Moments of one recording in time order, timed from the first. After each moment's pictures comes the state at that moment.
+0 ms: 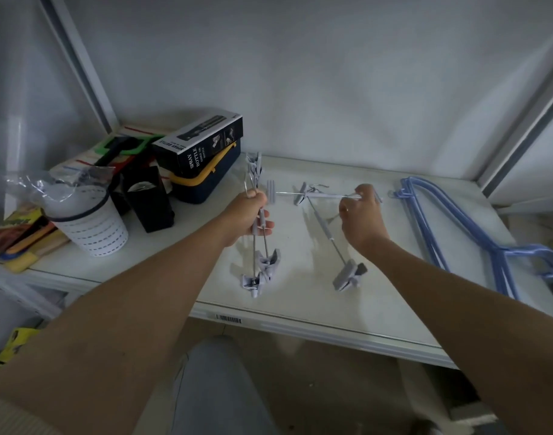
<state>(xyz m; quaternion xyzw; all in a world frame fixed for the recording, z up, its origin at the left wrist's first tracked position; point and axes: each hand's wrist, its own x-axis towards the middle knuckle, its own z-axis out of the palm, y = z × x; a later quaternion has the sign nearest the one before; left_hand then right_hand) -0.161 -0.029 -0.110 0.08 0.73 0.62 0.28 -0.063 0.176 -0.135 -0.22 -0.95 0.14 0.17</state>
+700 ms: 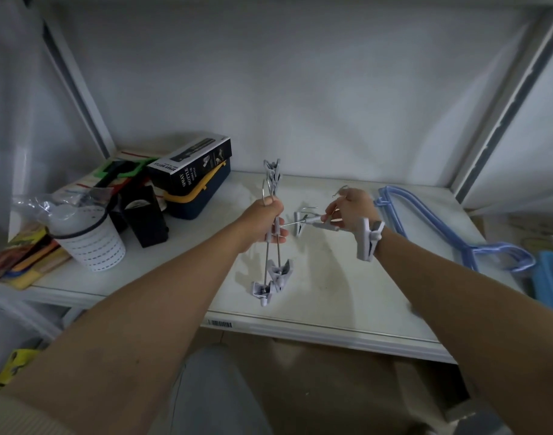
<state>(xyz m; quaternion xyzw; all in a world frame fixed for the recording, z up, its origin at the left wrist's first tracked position) -0.117 0.003 -0.079 0.14 0.73 0.60 0.30 -0.044 0.178 -0.076 -0.28 -0.68 0.66 0.15</state>
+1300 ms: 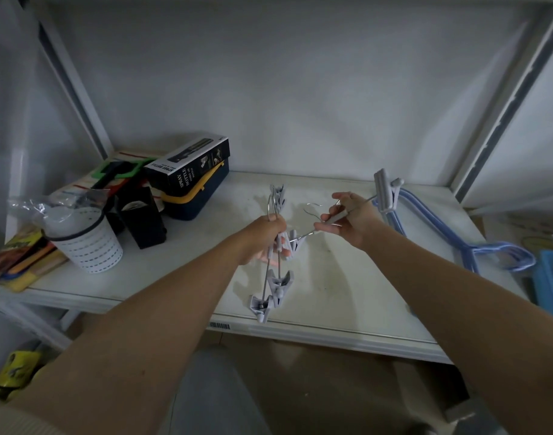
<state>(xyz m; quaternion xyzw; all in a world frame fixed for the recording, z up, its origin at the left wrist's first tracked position) -0.110 0.004 -0.098 0.15 0.75 0.53 0.37 -0.035 0.178 -0.078 -0.27 -0.52 0.80 0.12</state>
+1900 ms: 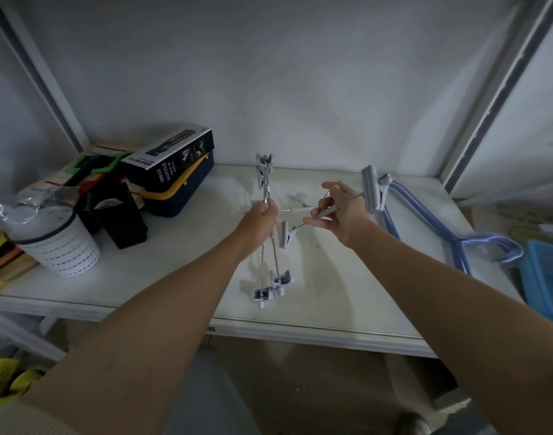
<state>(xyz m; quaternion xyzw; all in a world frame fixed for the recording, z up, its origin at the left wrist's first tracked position) -0.122 0.032 -0.117 0.22 0.83 0.48 0.19 -0.037 0.178 -0.082 -0.25 -0.51 0.81 0.15</state>
